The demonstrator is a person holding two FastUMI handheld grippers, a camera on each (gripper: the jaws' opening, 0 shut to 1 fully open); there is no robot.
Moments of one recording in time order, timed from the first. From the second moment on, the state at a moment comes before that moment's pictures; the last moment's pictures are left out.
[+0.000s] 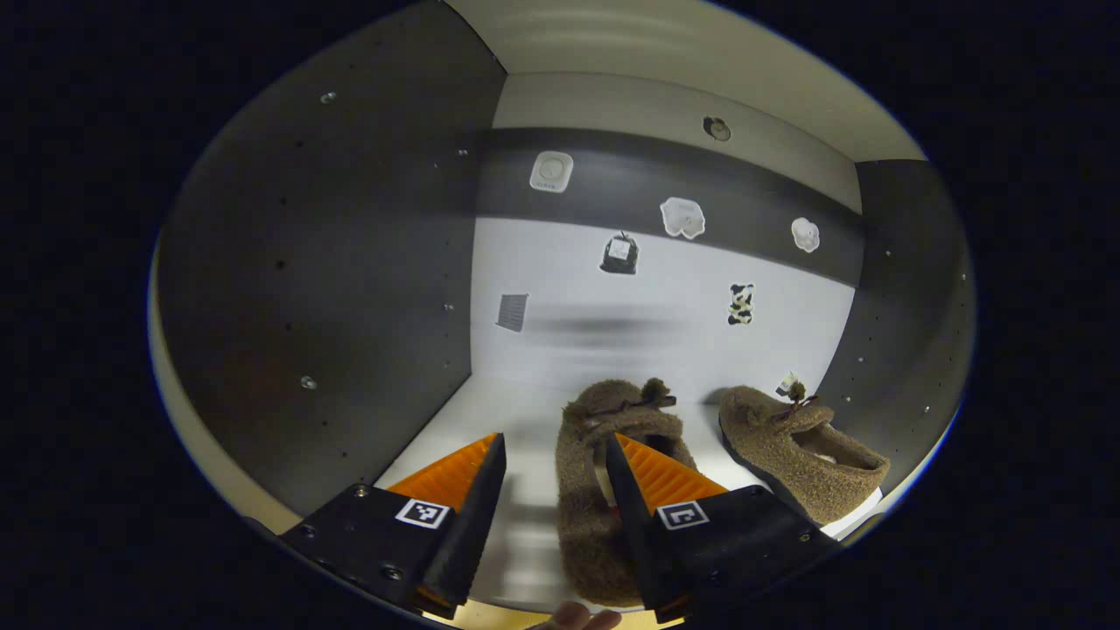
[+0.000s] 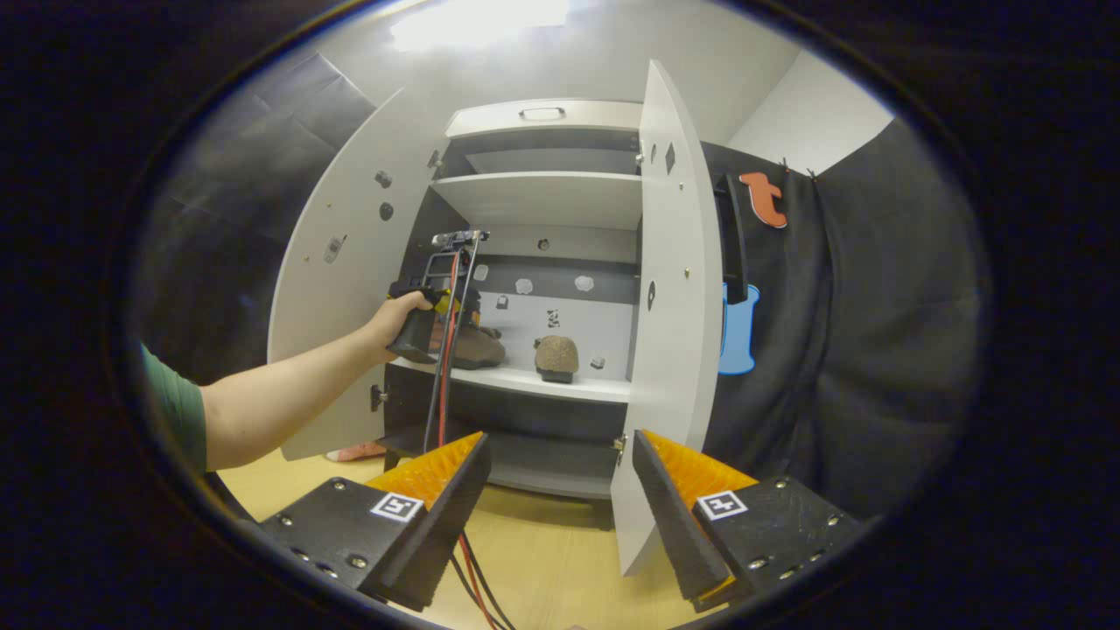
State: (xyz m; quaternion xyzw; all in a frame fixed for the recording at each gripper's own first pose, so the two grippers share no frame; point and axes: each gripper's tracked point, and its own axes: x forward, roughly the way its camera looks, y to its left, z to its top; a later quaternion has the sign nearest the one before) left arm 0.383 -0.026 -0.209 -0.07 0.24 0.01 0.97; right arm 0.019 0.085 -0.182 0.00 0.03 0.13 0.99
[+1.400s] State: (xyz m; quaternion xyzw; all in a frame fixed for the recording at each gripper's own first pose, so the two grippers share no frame) left arm 0.055 -0.025 -0.082 -0.02 0.08 -0.07 0.99; right arm -0.045 -0.006 -0.132 -0.01 -0.01 0.04 1.00
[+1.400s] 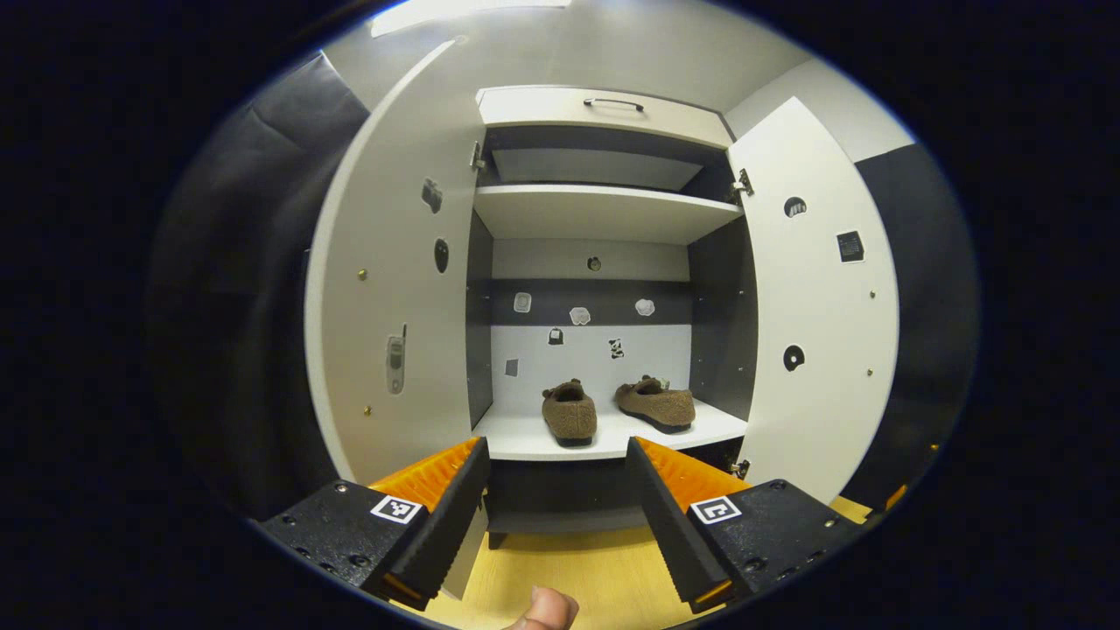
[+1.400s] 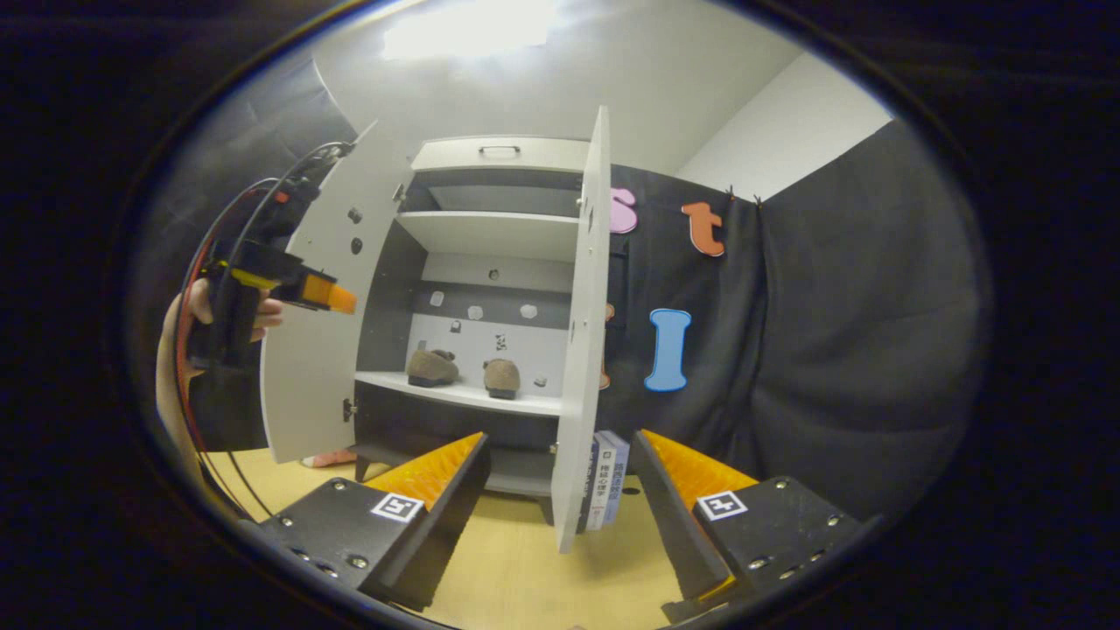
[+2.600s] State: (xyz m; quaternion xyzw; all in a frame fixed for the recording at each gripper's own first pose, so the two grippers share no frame) left arm -0.060 0.028 -0.097 -0.07 0.05 -0.08 0.99; right arm 0.154 -0.187 -0.055 0.03 0.08 0.10 0.99
